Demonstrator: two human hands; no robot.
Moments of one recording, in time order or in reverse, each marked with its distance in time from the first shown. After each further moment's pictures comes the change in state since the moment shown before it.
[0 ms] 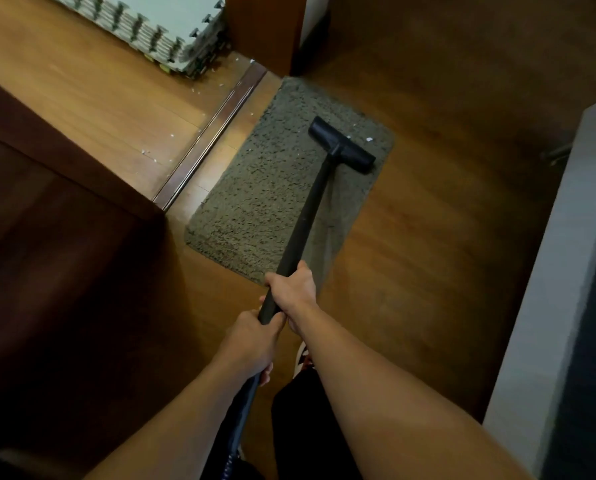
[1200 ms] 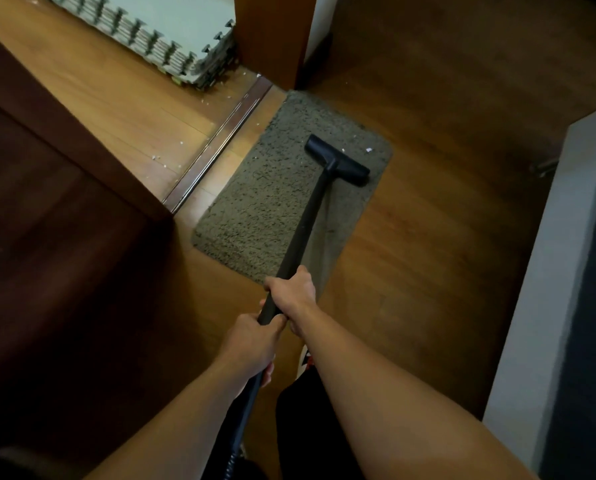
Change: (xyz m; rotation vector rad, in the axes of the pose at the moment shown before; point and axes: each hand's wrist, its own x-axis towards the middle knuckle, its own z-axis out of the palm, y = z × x) left_hand -0.029 -0.012 -0.012 -0.082 -0.002 0.022; right_hand -0.029 0.002 0.013 -0.049 0.003 0.004
